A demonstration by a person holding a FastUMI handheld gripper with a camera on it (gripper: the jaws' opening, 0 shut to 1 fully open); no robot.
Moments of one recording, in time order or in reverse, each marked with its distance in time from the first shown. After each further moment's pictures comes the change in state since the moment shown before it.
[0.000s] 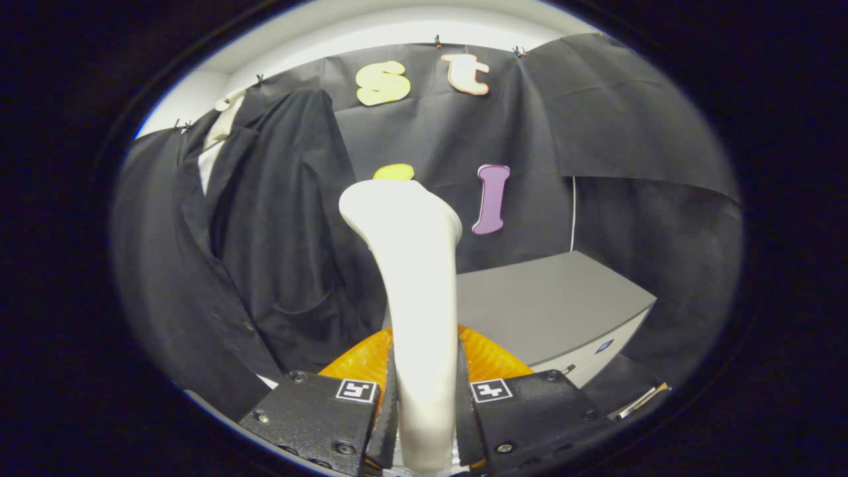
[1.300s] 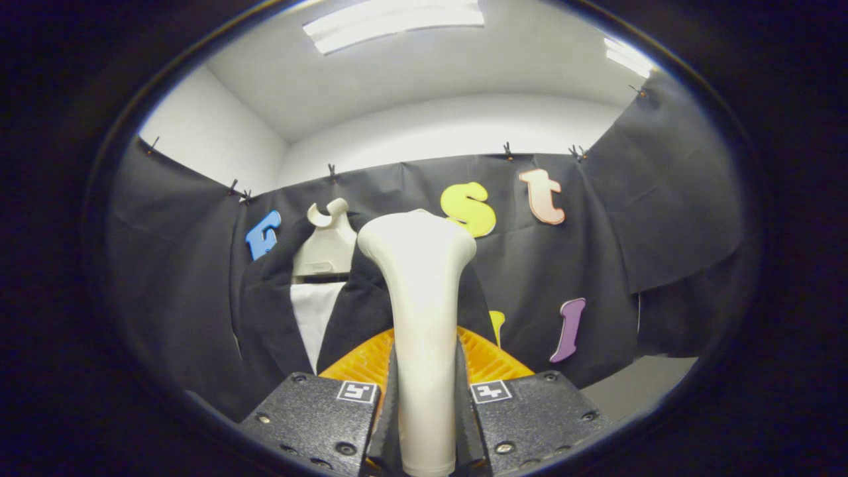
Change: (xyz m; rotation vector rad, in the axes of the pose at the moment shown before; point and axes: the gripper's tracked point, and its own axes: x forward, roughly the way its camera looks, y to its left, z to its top) arm 0.005 0.202 0.178 -0.071 -0.576 0.234
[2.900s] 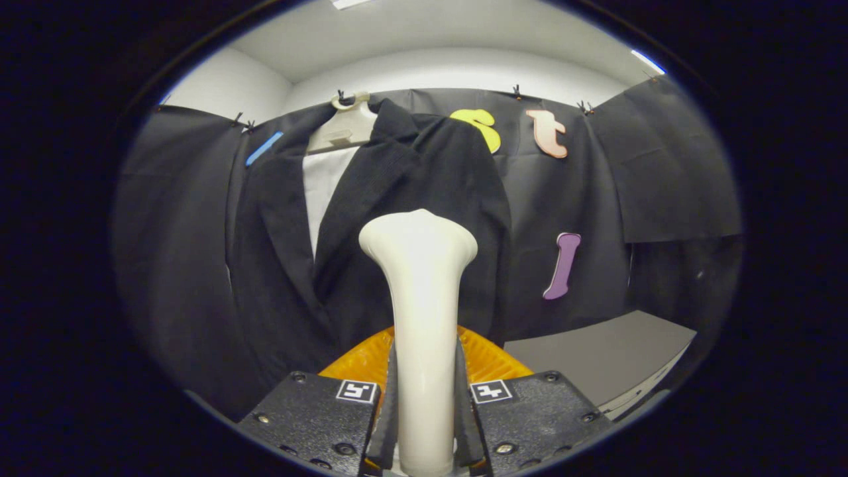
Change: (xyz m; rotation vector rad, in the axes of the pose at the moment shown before) arm -0.067 0.006 -0.168 -0.040 0.365 -0.045
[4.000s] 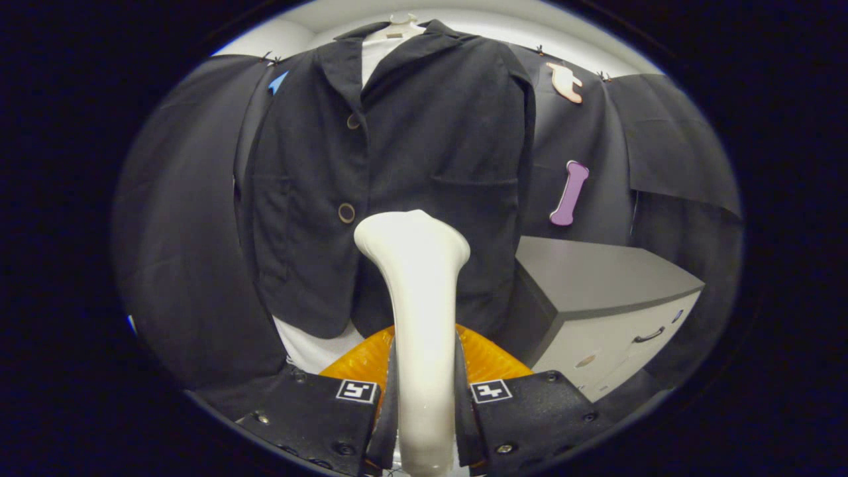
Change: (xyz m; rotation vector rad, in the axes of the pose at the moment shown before) arm -0.034 0.008 -0.219 -0.103 0.292 -0.036
